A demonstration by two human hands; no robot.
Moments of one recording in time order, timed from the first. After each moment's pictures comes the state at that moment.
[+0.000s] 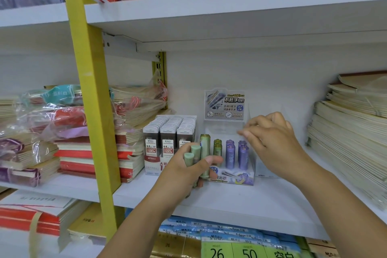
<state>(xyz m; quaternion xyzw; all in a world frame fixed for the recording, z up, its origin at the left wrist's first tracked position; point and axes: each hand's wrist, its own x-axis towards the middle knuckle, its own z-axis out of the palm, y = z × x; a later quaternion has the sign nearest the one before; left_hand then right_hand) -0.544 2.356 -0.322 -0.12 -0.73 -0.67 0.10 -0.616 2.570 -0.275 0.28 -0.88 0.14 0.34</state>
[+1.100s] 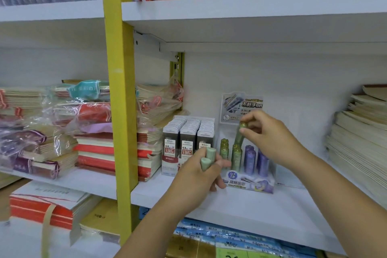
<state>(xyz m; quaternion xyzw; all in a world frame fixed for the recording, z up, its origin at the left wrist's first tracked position) -0.544 2.343 -0.326 -0.11 -0.75 -0.63 0.14 -0.637 2.524 -0.257 0.29 -0.85 0.40 0.20</state>
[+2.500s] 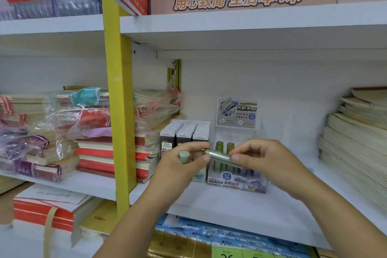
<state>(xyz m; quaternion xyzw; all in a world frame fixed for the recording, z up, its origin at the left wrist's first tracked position) -0.527 2.326 -0.309 -0.10 -0.71 -0.66 0.20 -0.577 2.537 -0.271 0.31 -0.79 0.53 0.03</state>
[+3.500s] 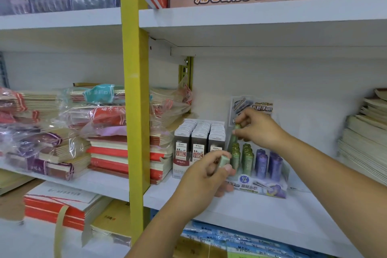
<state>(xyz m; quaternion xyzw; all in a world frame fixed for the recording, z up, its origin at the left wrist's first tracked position) -0.542 2.331 -0.331 -0.13 -0.75 -0.64 0.13 -0.672 2.483 -0.241 0.26 -0.87 0.39 0.15</state>
